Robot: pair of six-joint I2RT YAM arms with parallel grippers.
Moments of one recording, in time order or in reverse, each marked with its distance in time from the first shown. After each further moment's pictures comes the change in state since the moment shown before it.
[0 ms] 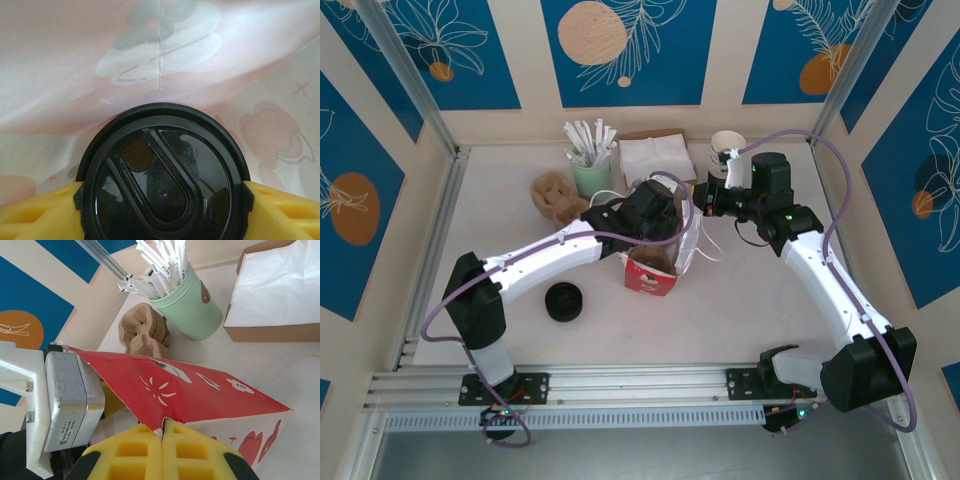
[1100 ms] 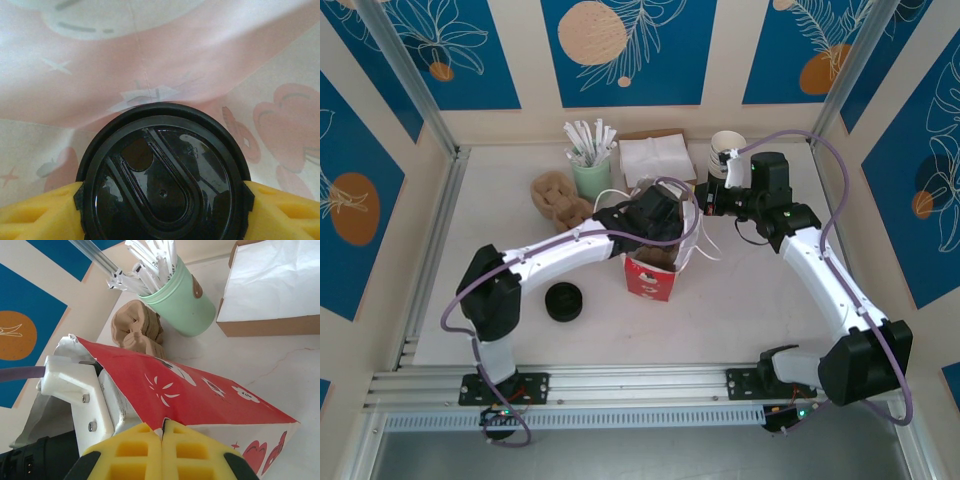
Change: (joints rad) left arm 0.013 0.088 -0.008 0.039 0.072 -0.019; right arm -0.010 0.032 0.000 -0.005 -0.004 0.000
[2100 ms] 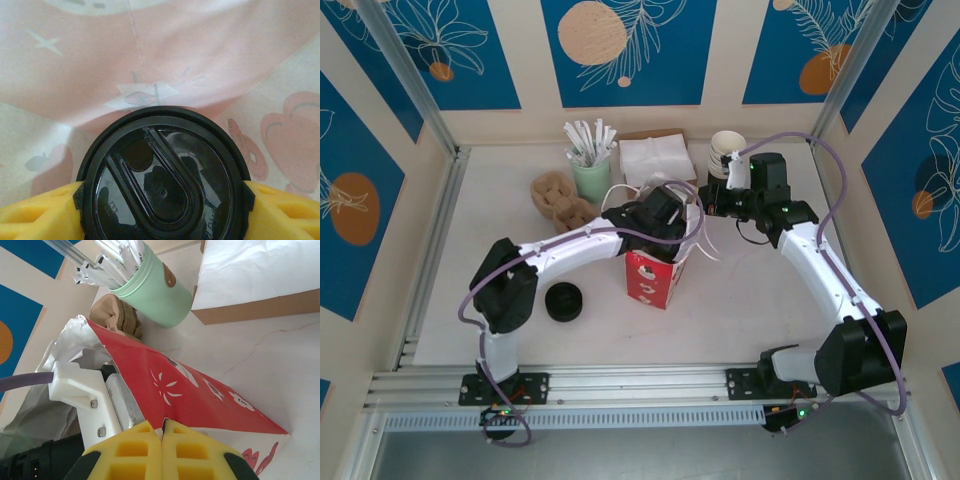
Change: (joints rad) left arm 0.016 0.087 0.024 0.023 0.103 0.000; right arm -0.029 0.043 0.000 -0.040 0.036 0.000
